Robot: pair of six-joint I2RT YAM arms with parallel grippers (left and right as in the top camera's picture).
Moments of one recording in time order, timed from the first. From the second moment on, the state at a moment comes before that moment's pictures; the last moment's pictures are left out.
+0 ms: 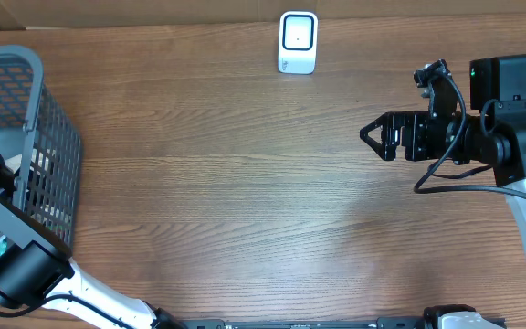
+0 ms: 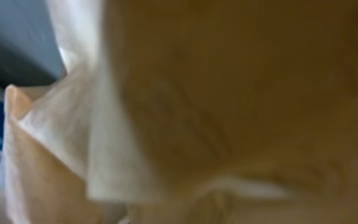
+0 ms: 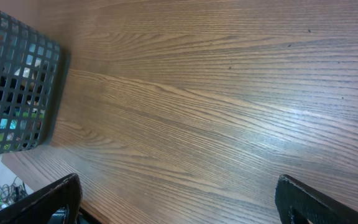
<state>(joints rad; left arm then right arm) 0.82 2.07 1.57 -1.00 0.00 -0.21 0.09 1.35 1.51 -1.17 -0.55 0.08</state>
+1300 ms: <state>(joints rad) 0.82 1.71 2.15 -1.27 0.10 -0.21 0.09 1.35 1.51 -1.18 -0.55 0.08</state>
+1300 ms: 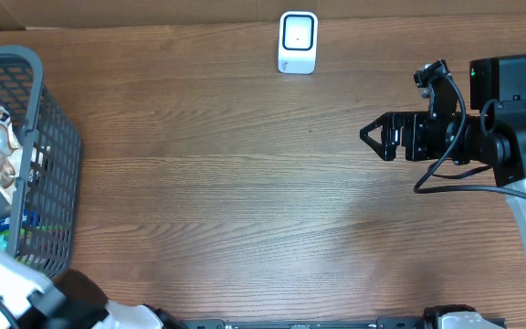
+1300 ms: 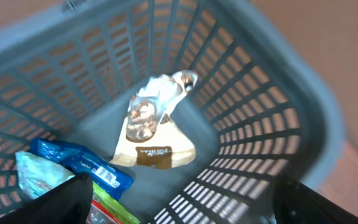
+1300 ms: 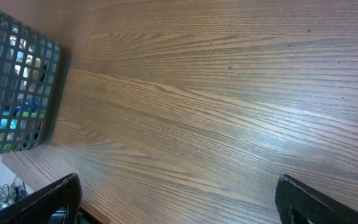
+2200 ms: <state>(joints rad) 0.82 2.32 2.14 -1.09 0.03 -0.21 0.09 1.35 1.51 -1.21 -0.55 0.08</state>
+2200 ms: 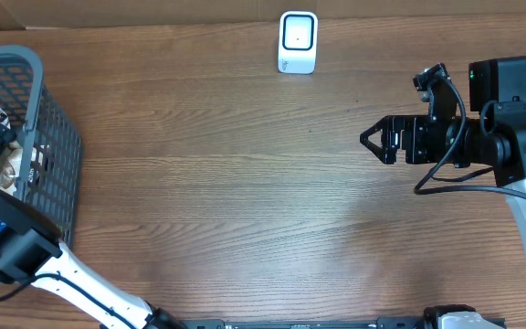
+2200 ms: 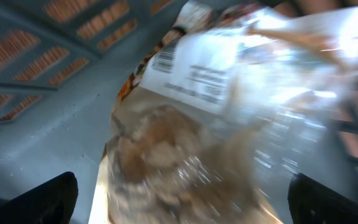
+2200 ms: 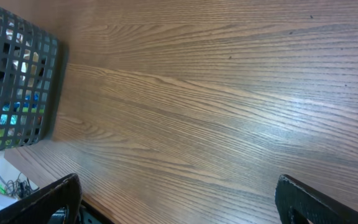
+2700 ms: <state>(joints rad) 0.82 2.40 2.14 -1.13 0.01 -0.22 0.09 1.35 1.51 -1.21 -0.55 0.08</state>
